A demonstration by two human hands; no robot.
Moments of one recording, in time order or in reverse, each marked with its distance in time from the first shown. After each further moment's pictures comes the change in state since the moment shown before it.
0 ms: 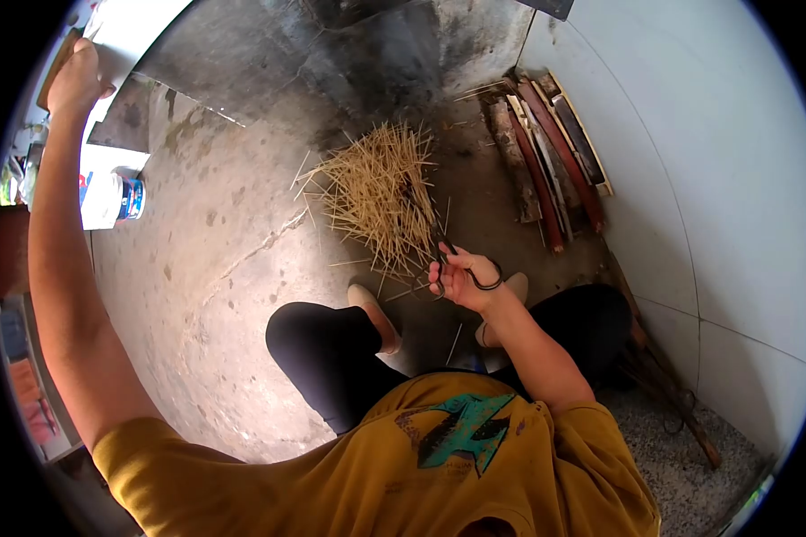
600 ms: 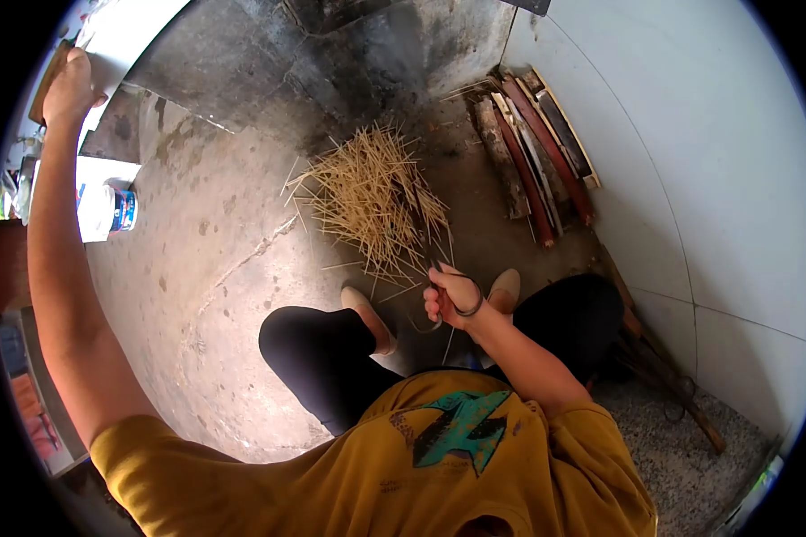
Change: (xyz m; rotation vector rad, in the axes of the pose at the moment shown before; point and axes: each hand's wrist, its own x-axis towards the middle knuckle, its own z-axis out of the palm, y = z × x) left_hand -0.001 0.001 0.000 -0.072 0.065 0.027; right_hand -0.018 0.040 0.021 -0.303 0.310 -0.043
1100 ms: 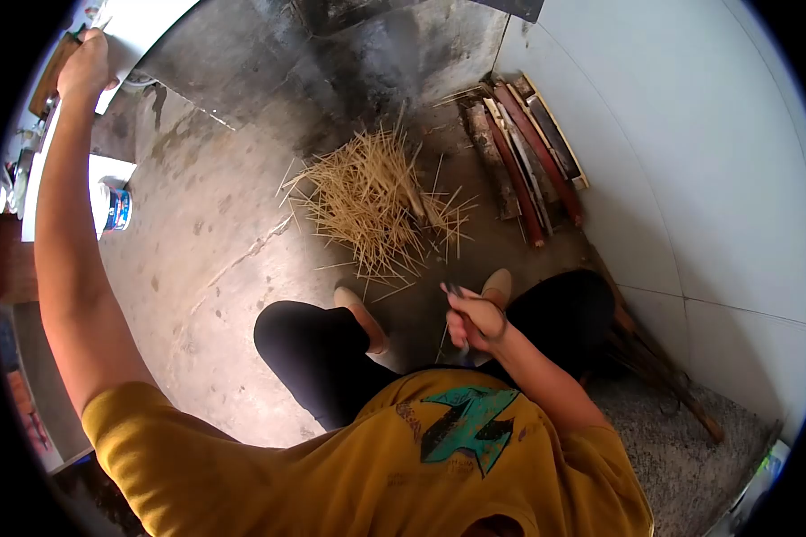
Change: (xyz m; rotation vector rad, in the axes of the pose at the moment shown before) left_hand 0.008 0.005 0.001 -0.235 -0.168 -0.165; right_hand -0.056 0.019 -0.036 -0.063 0.004 0.041
